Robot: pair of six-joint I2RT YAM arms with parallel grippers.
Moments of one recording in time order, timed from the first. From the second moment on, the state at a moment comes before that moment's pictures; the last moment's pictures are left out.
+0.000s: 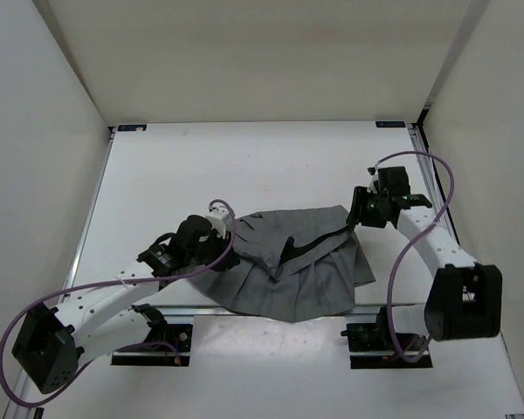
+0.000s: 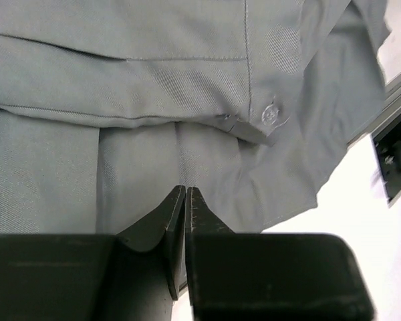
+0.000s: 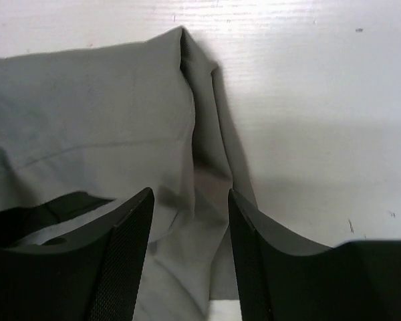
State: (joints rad) left arm -0.71 0.97 0.56 -0.28 0.18 -0.43; right arm 0.12 1.29 0.89 -0.56 -0.16 0.20
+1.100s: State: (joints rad) left arm -0.79 1.11 0.49 0.03 0.10 -0.80; right arm 0.12 1.43 0.94 -0.51 -0.20 0.20
